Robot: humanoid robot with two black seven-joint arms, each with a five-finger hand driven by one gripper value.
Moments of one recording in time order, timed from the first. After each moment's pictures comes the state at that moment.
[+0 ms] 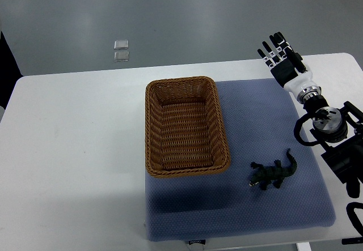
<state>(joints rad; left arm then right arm) 0.01 0.00 0.08 -0.13 0.04 0.08 0.08 0.61 -0.15 1.14 0.69 0.03 0.30 0.14</state>
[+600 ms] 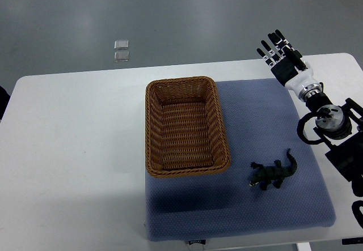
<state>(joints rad) 0.01 0.00 0.08 -0.14 0.04 0.08 0.08 0.63 -0.21 1.08 0.70 -0.08 0.30 0.14</state>
